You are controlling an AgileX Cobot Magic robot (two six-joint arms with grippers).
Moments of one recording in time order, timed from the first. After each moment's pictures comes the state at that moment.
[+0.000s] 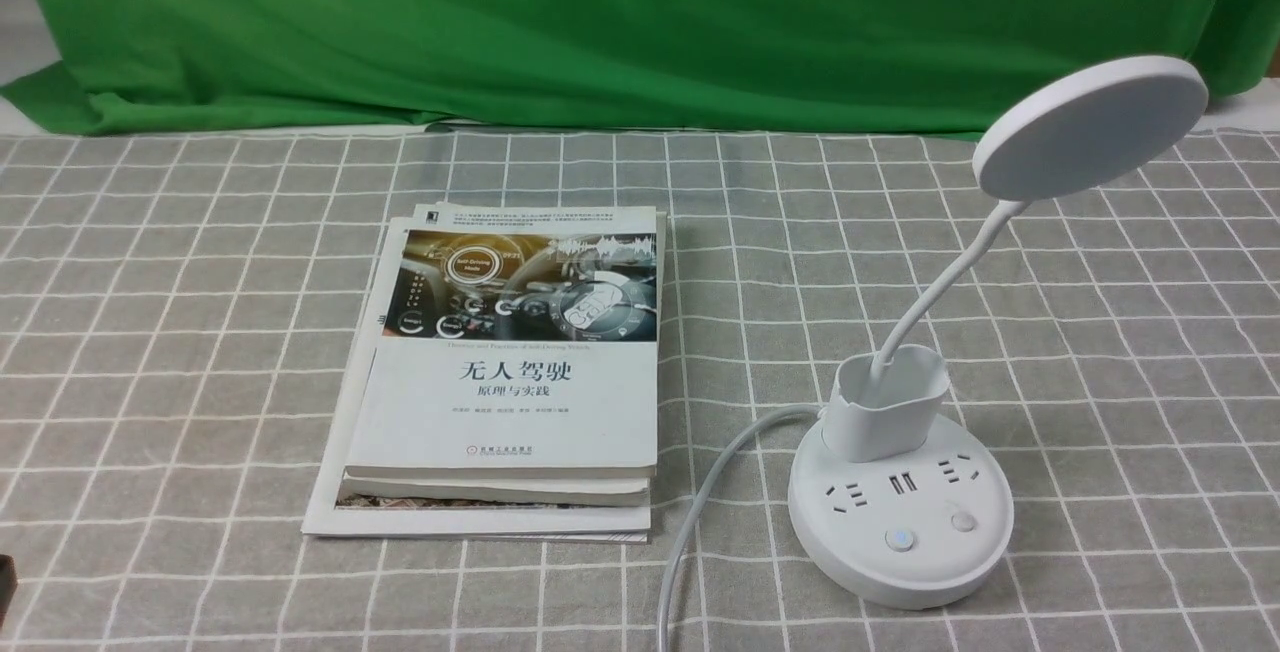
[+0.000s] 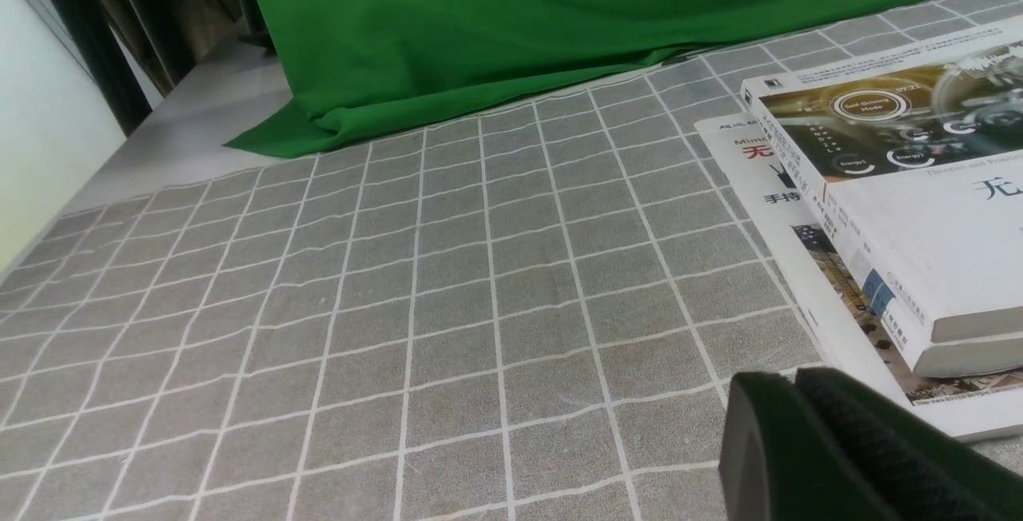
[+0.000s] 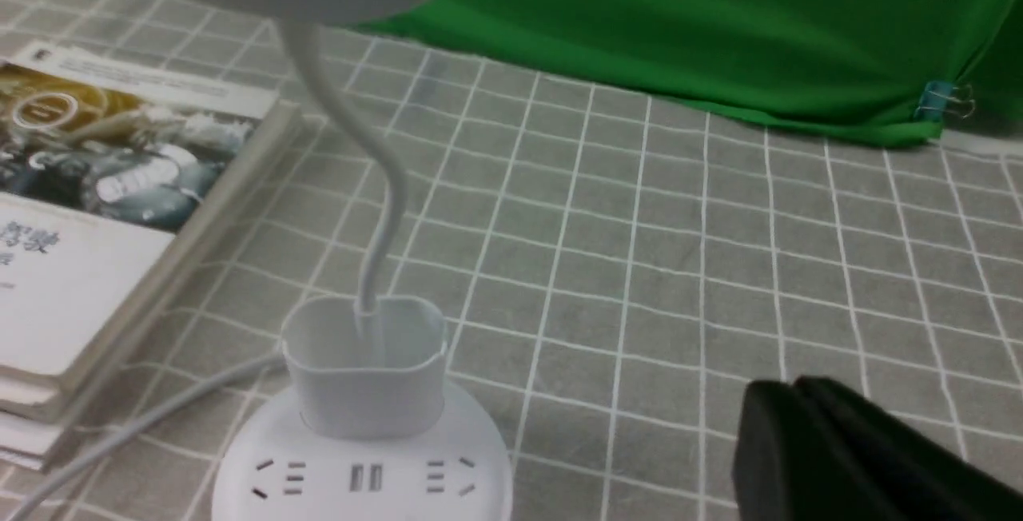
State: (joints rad) right arm 0.27 0.56 -0.47 -0.15 0.34 0.07; left arm 0.02 0.00 0.01 0.06 0.24 0.22
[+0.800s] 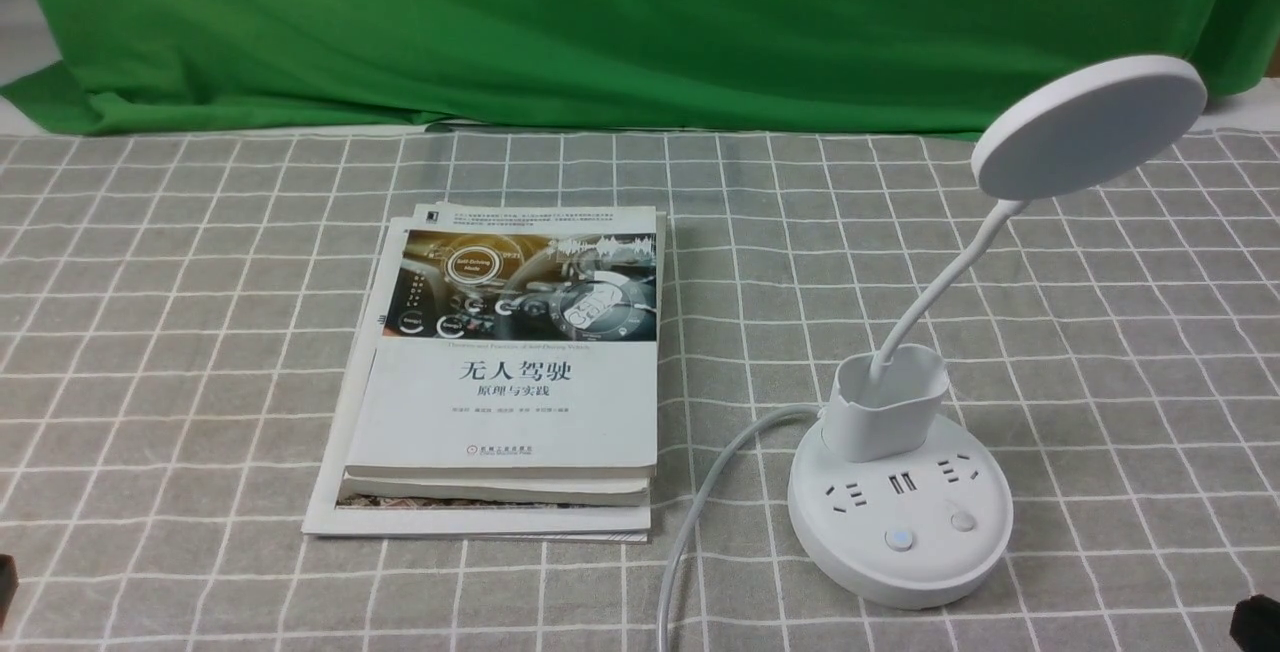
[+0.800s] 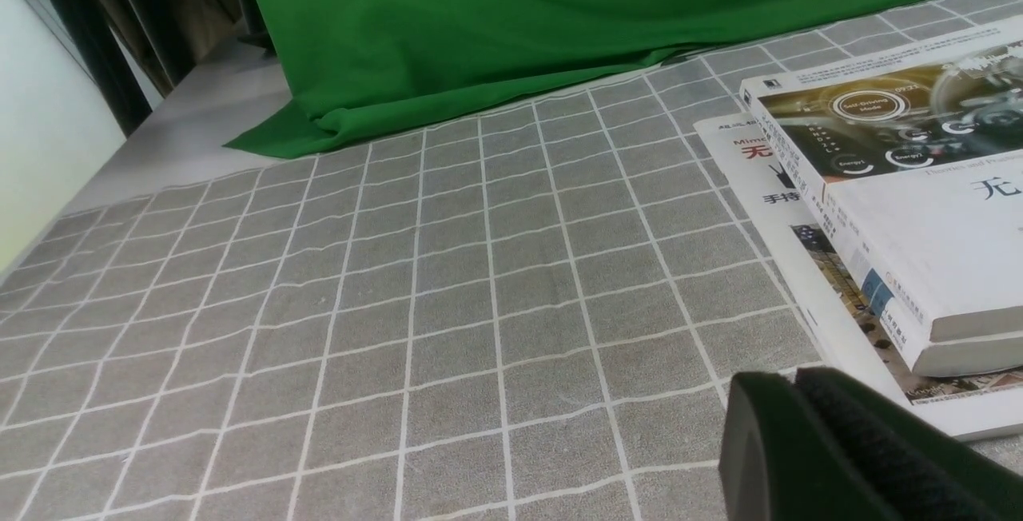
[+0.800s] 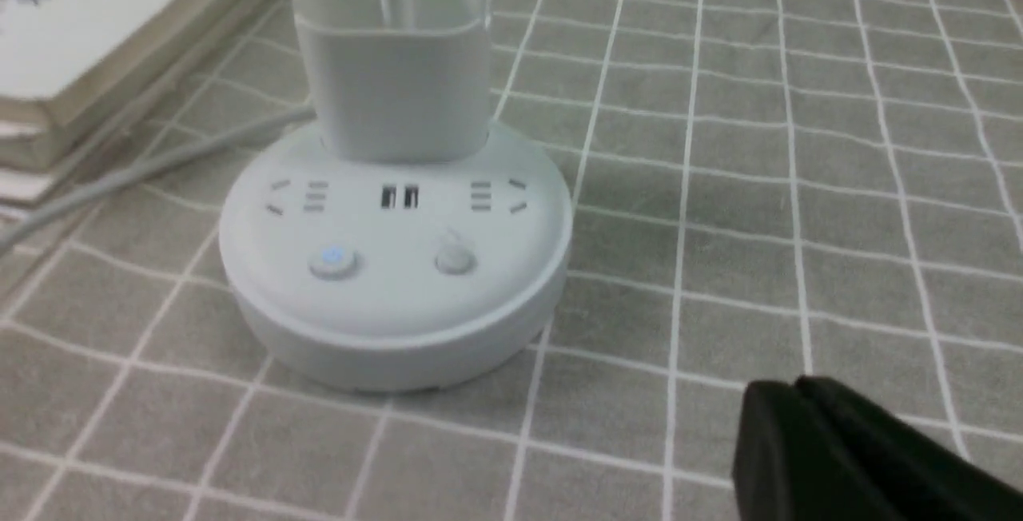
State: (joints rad) right arm 0.27 0.29 0.01 -0.10 0.12 0.09; left arm 0.02 0.00 0.01 0.06 0.24 0.22
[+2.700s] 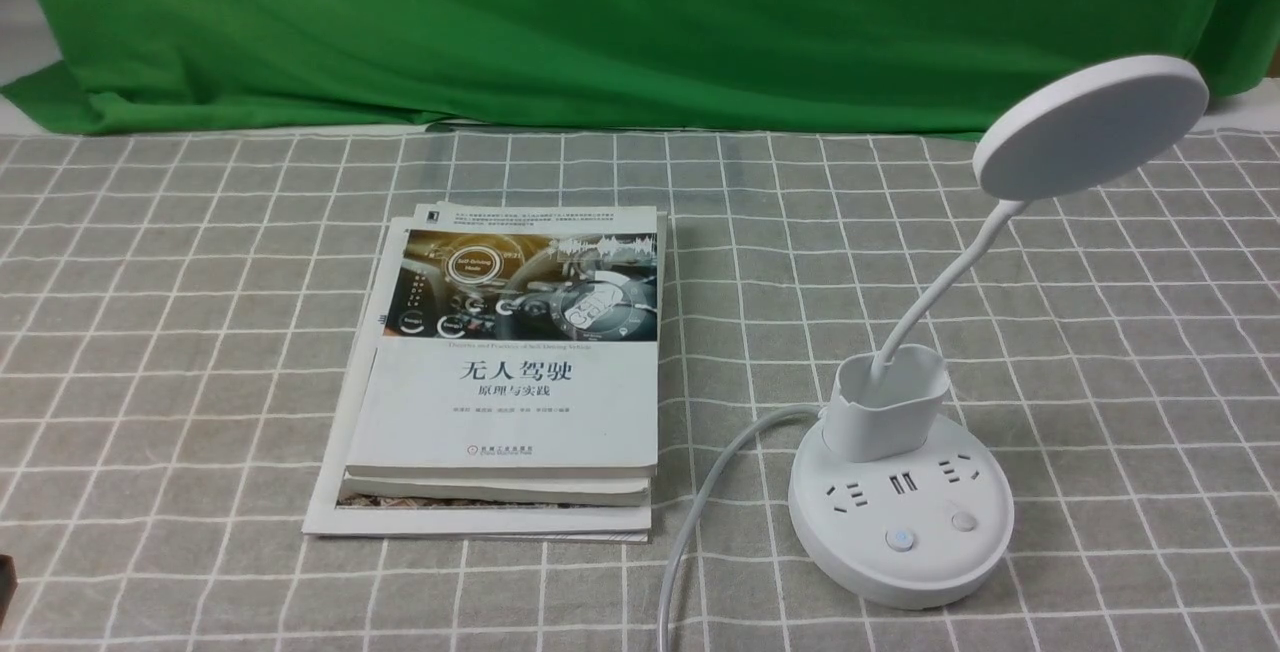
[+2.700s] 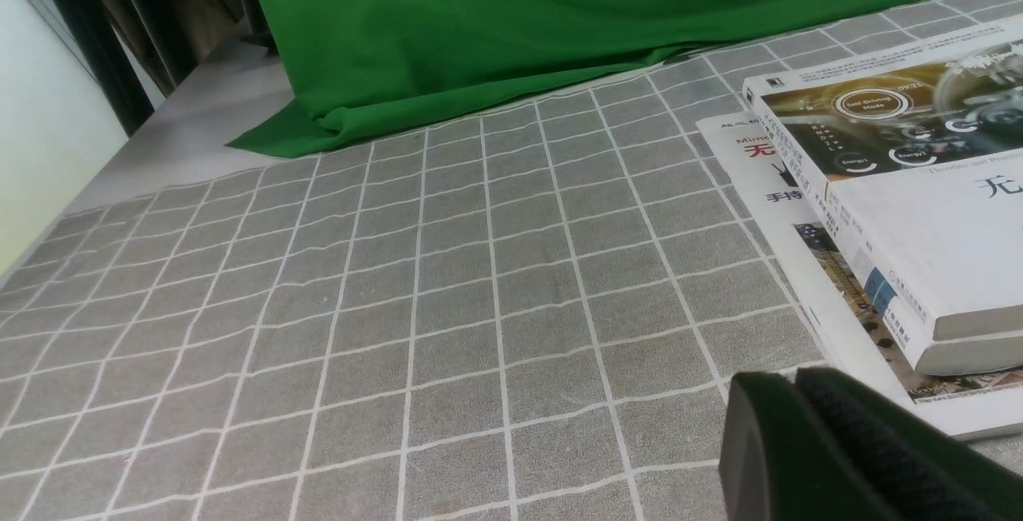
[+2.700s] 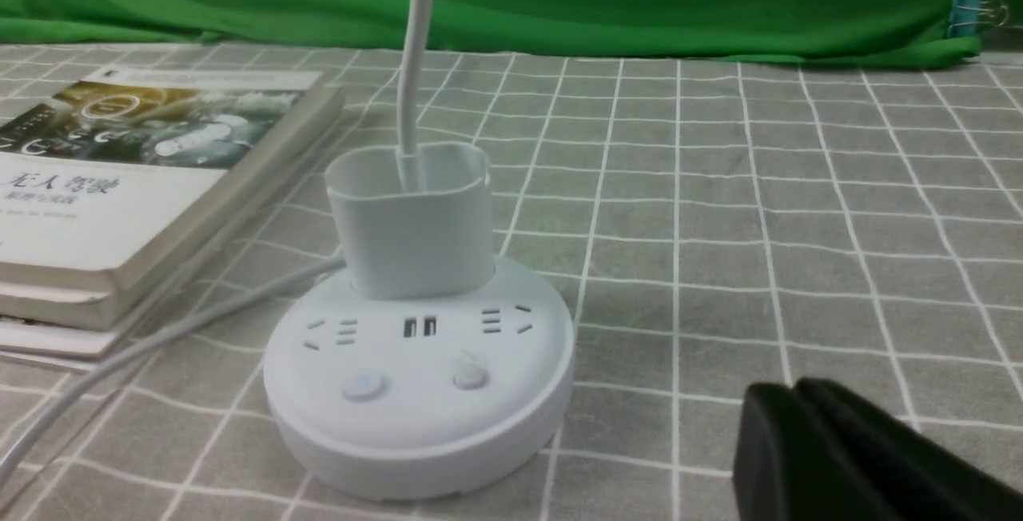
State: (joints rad) right arm 0.26 0.00 0.01 -0.05 0.27 0.09; left arm 0.02 0.00 0.01 0.06 0.24 0.22
